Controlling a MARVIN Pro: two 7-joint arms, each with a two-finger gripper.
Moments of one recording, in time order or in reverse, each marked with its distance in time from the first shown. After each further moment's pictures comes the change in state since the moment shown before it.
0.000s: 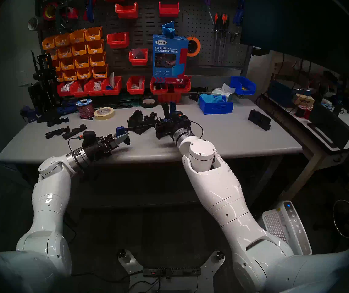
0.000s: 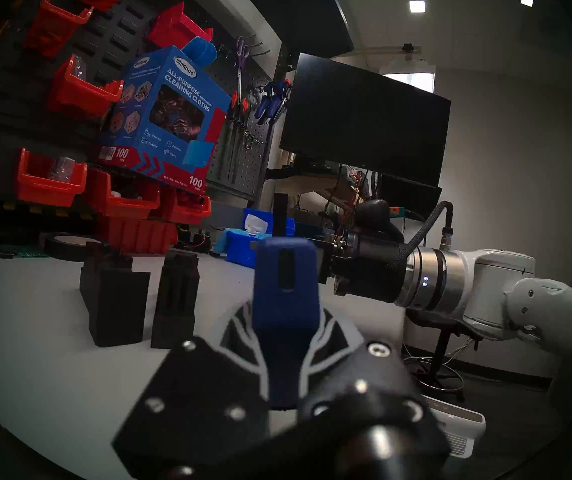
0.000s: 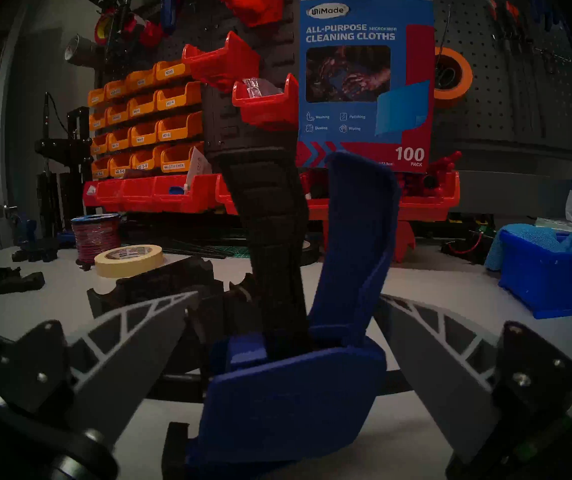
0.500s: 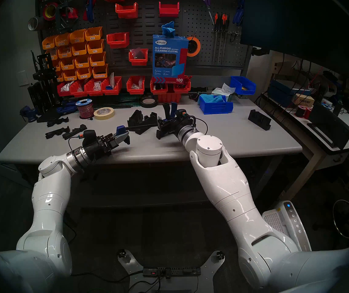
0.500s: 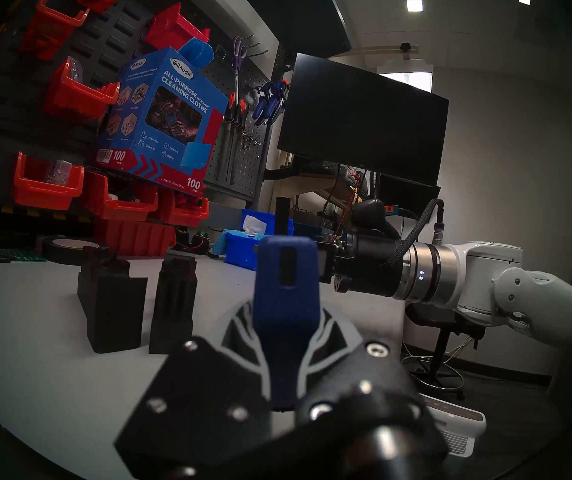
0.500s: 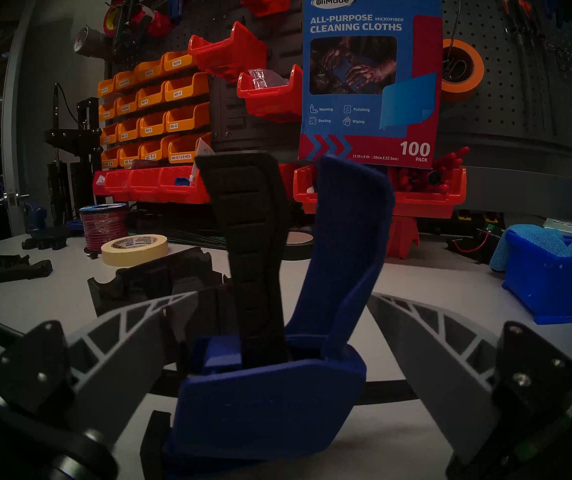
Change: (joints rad) left arm -0.004 0.000 0.001 -0.002 0.004 0.001 -0.002; right arm 0.025 0.036 0.015 -0.005 0.028 0.046 0.082
